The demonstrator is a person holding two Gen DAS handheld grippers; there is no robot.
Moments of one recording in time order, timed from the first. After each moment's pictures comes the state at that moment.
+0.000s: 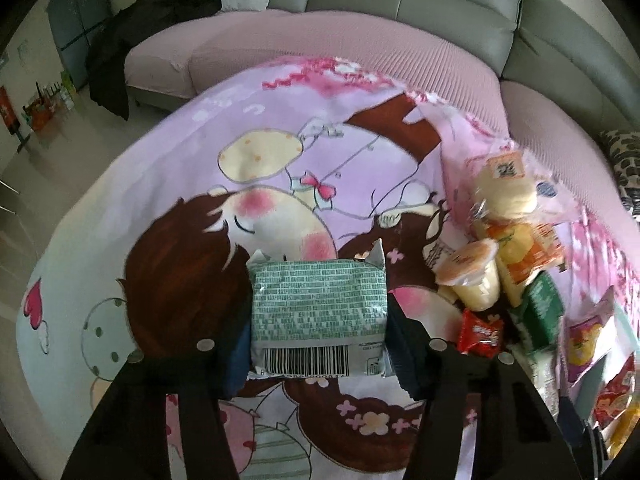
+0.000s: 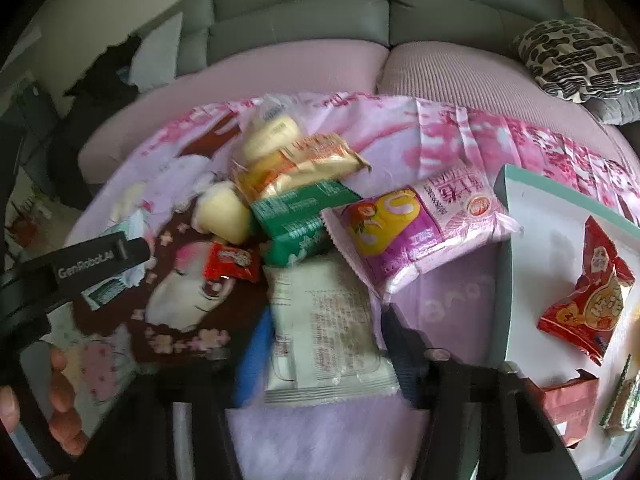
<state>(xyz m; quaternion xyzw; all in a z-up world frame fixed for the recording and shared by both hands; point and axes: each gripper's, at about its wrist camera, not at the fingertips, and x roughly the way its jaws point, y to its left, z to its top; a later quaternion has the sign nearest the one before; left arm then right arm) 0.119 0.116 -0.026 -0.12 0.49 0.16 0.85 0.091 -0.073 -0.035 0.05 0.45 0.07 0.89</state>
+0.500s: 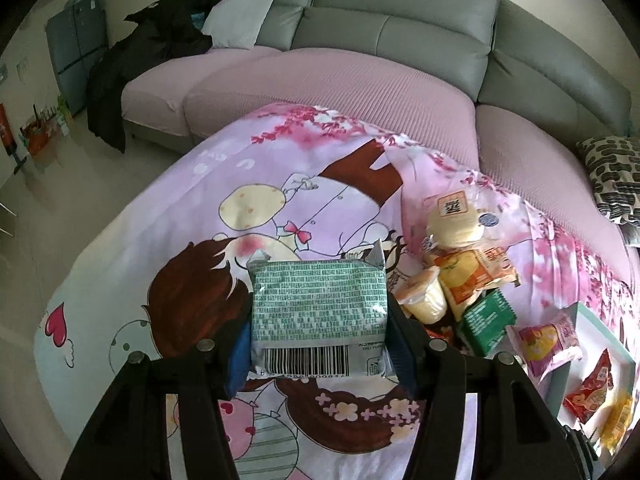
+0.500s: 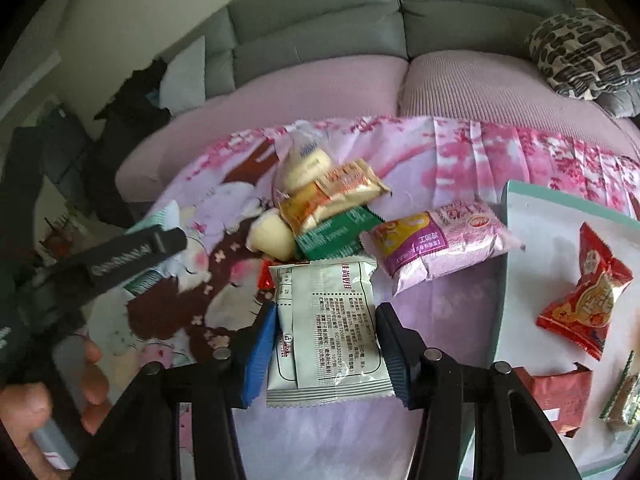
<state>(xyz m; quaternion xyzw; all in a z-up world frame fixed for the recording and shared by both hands) 0.103 0.099 0.020 -0.10 0.44 0.14 0.88 0.071 -0.086 -0.001 0.10 0.42 0.13 0.89</state>
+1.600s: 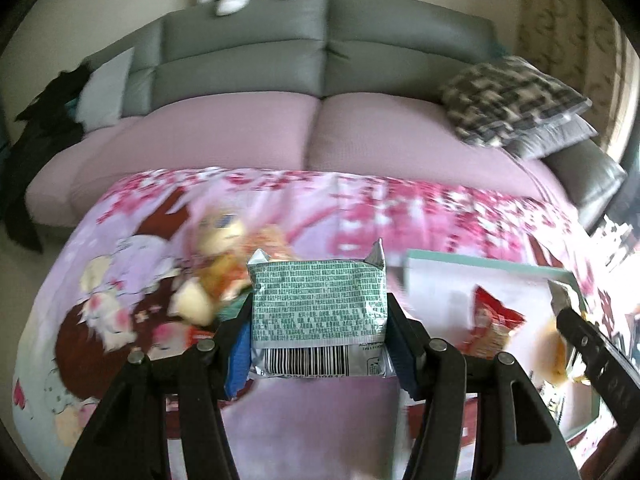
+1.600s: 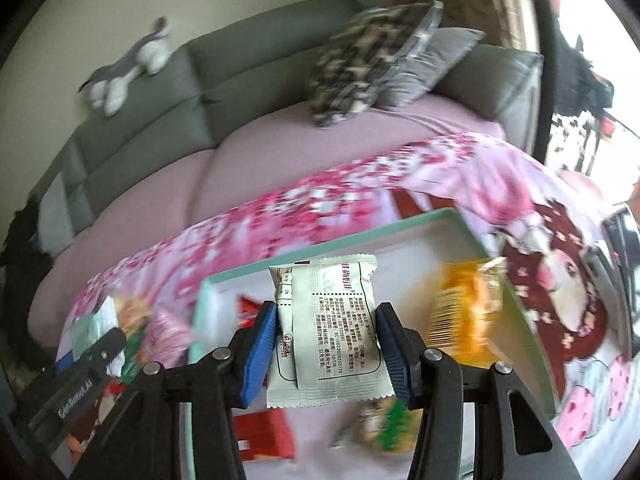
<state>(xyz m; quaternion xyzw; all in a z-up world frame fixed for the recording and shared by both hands) 0.093 -0.081 0.045 0.01 0.40 -0.06 0.91 0.014 -0.307 0.026 0.21 0.34 -0.16 0.90</state>
